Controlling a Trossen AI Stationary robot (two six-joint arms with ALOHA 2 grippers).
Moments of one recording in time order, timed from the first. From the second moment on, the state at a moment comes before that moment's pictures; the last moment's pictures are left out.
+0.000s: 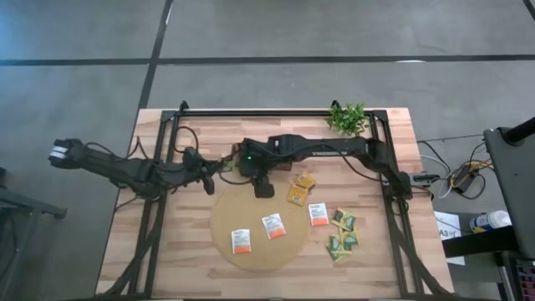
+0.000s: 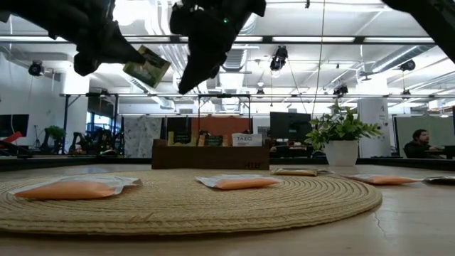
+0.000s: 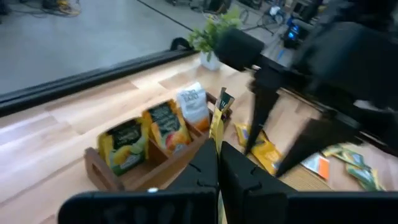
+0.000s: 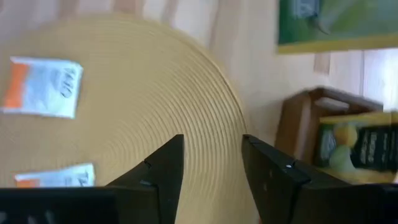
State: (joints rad) left arm -0.22 0.72 0.49 -0.14 -0.69 -0.61; right arm -0.06 2.16 2.00 -0.84 -0.11 -0.22
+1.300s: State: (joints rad) left arm 0.56 0.93 0.21 0.56 0.29 -0.42; right arm -0.34 1.87 1.55 -0.24 -0.27 0.34
